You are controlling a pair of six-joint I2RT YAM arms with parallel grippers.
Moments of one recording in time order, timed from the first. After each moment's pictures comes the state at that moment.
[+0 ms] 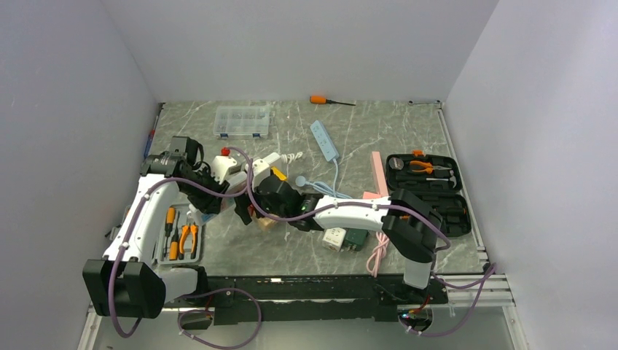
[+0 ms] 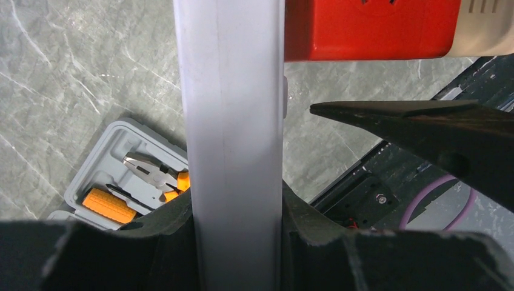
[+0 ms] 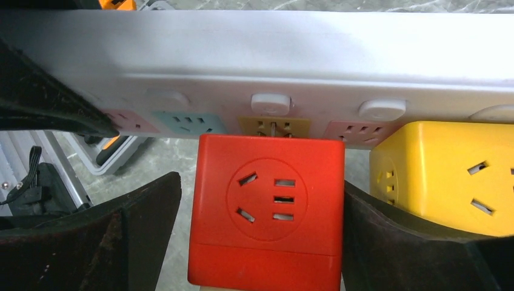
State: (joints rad) left arm -0.07 1.19 1.10 -1.18 0.36 0.66; right arm 1.15 1.82 1.20 0.19 0.16 0.35
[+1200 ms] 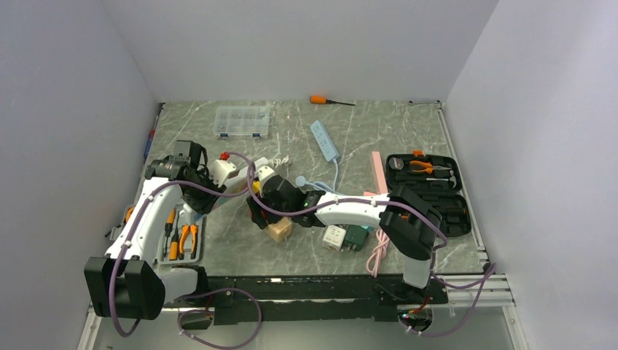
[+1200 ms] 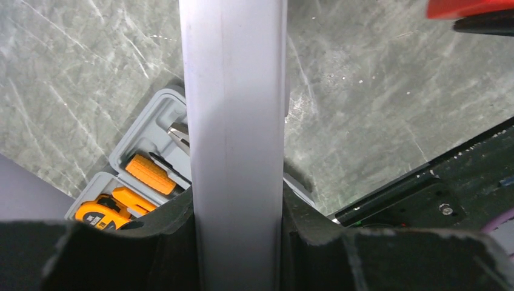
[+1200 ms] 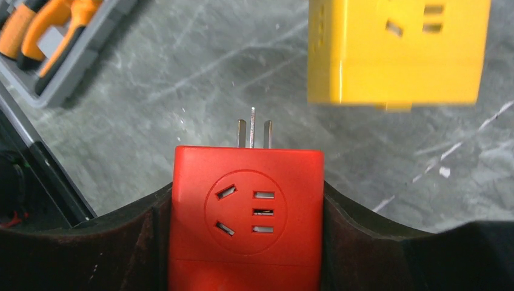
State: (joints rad) left arm -0.07 1.19 1.02 -1.09 0.15 0.66; right arm 1.10 1.85 1.20 0.02 0.05 0.37
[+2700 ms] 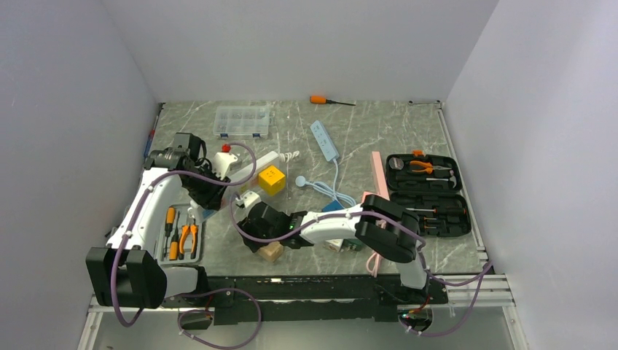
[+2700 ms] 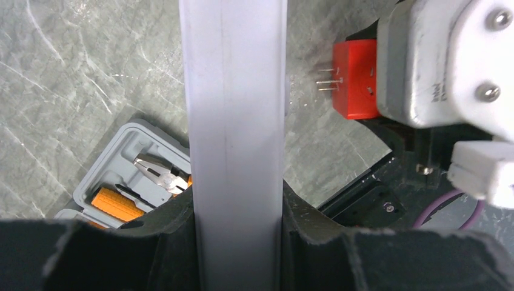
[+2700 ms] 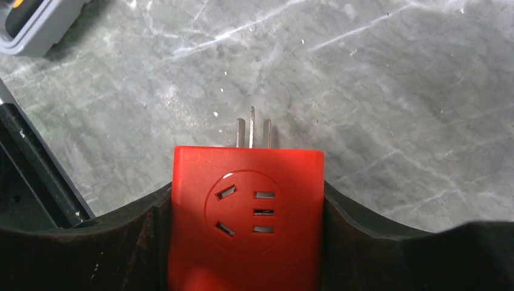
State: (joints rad) left arm -0.06 1.25 1.12 -1.14 0.32 0.63; right arm 1.24 1.97 1.17 0.09 0.11 0.38
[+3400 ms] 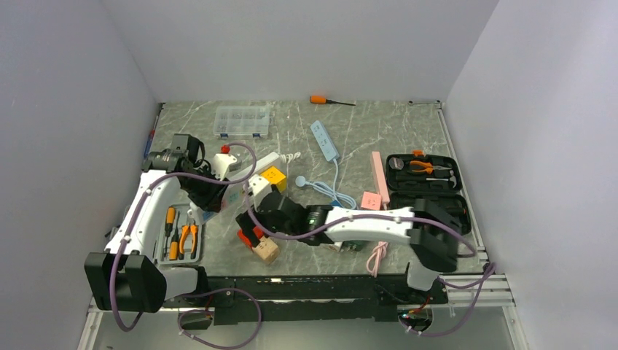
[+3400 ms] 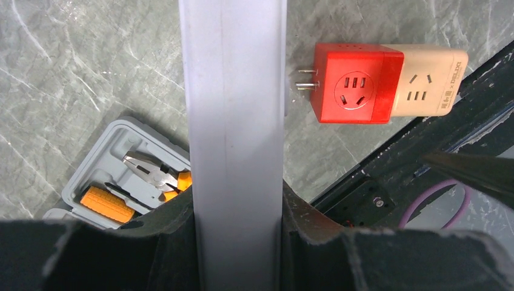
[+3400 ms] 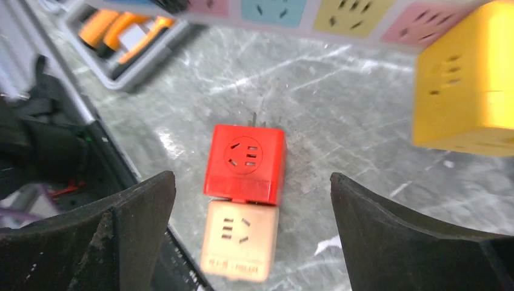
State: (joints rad) left arm -0.06 1.23 1.12 -1.17 0.34 0.63; right arm 1.26 1.75 1.17 -0.02 0.20 0.33
